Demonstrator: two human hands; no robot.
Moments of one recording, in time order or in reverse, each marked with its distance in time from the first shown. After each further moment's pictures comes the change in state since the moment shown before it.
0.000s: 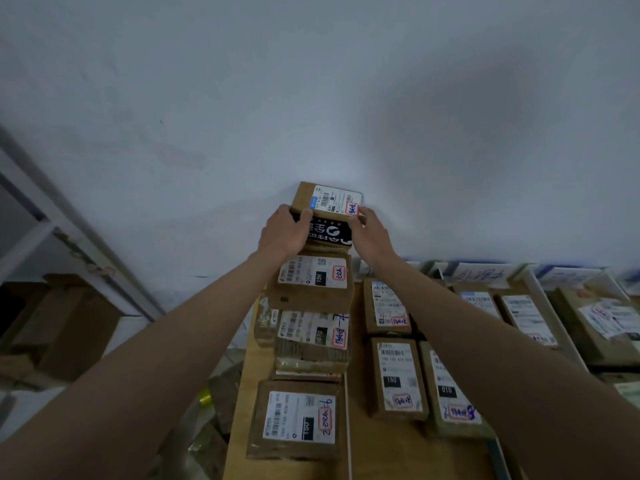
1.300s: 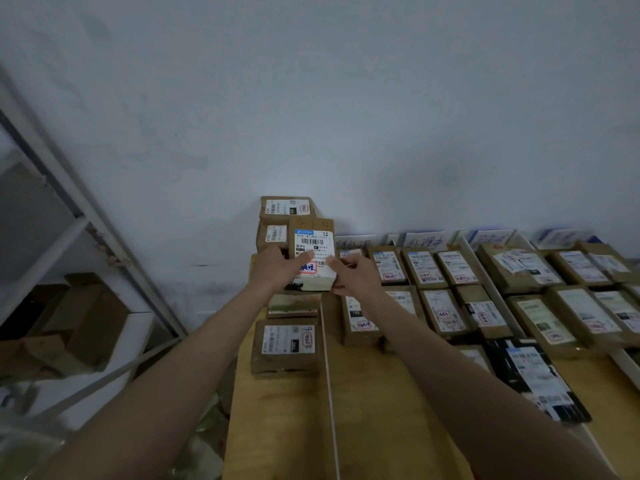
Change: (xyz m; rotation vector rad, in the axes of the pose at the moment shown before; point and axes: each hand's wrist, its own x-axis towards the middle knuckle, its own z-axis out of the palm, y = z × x) left_hand -0.238 0.003 -0.019 -0.199 -0.129 0.065; right_hand -0.239 0.036 -0.044 0.259 0.039 0.165
